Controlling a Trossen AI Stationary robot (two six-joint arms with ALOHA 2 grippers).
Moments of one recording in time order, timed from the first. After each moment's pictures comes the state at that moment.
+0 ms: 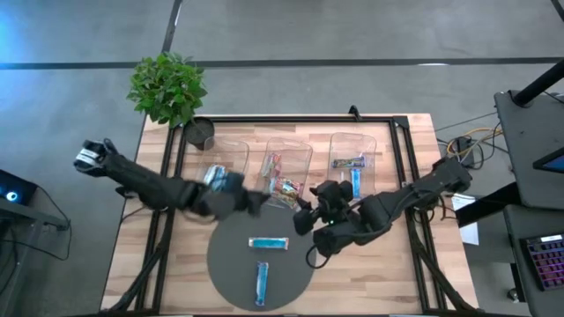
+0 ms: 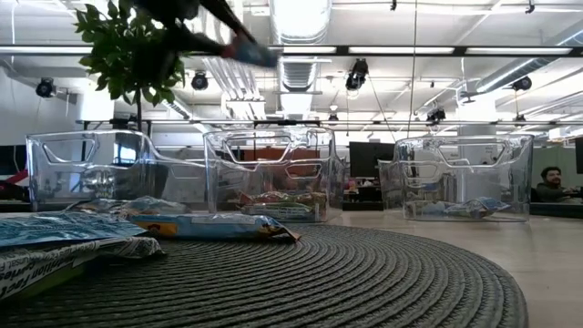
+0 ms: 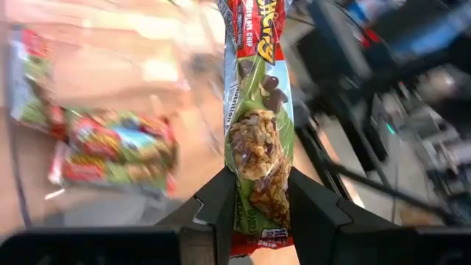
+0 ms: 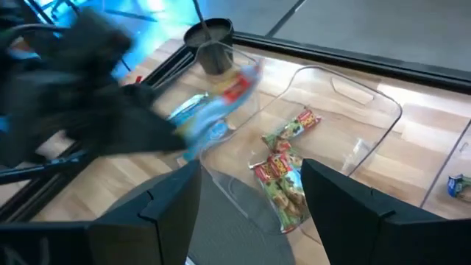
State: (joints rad) left arm -0.31 1.26 0.86 -0.09 -0.62 -1.23; right arm 0.48 1.75 1.74 -1.04 0.95 1.31
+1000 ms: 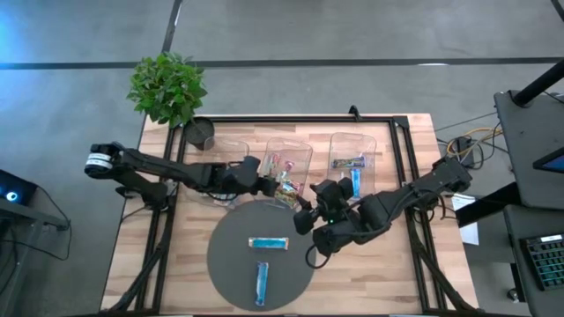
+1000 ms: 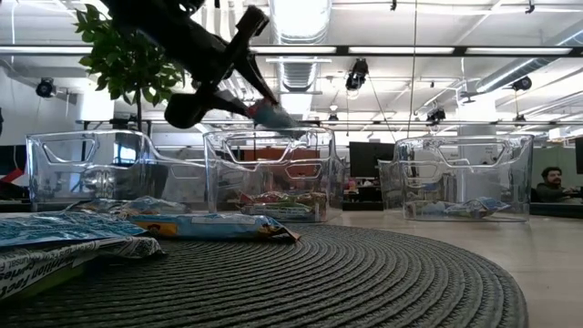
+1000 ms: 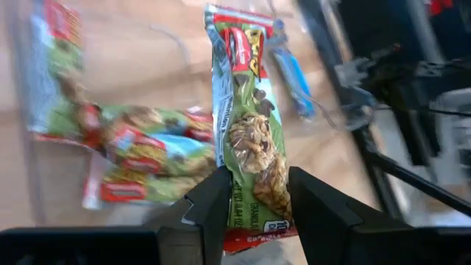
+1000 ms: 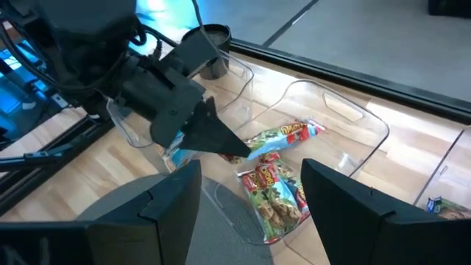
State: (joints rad) left arm -0.03 1.38 0.86 -0.06 -0.28 -1.18; right arm 0.47 1.75 1.74 -1.04 0.97 1.22
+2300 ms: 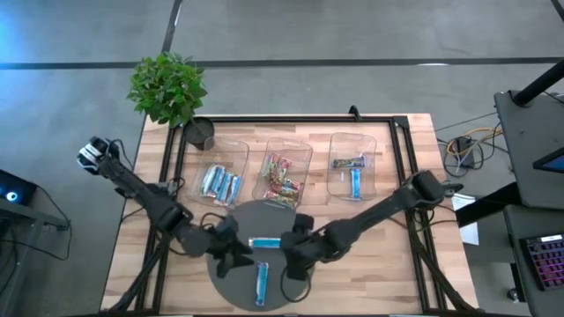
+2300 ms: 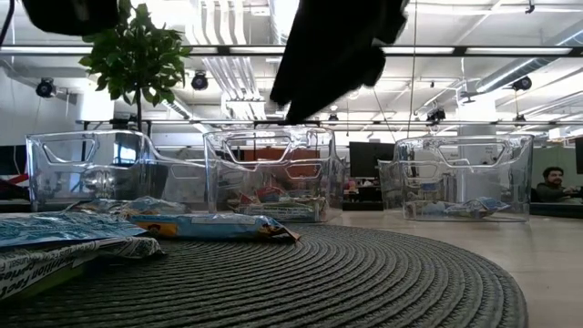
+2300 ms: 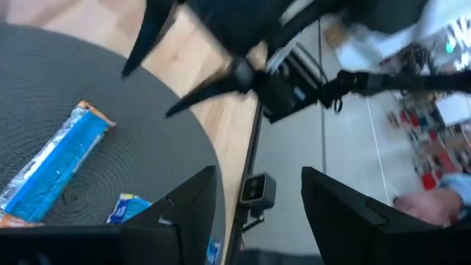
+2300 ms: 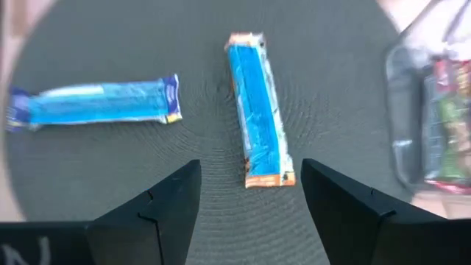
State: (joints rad) left arm -0.67 1.25 0.86 -0.06 -0.33 -1.09; right arm 0.45 2.02 1.56 -0.58 0.34 0.57
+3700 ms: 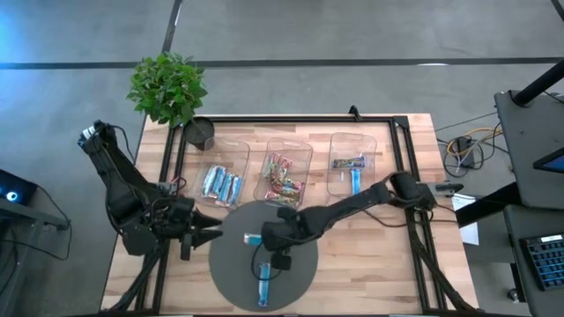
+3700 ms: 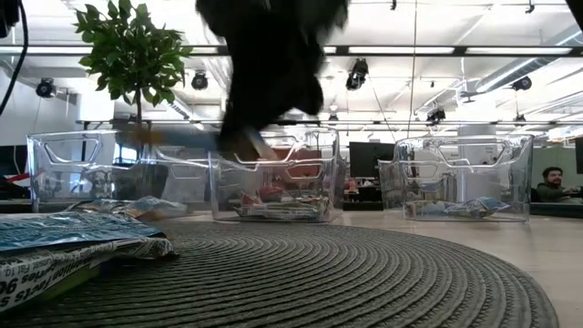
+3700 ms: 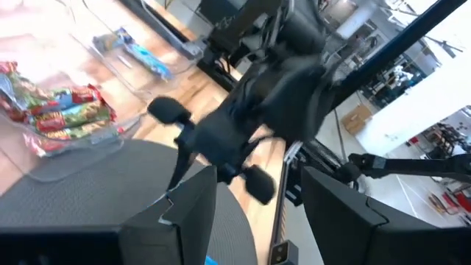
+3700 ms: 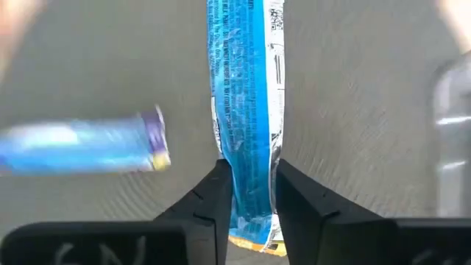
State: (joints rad) left arm -0.94 0.93 0.86 -0.38 -0.94 -1.14; right arm 0.30 2.17 1.78 -0.66 0.11 0.48
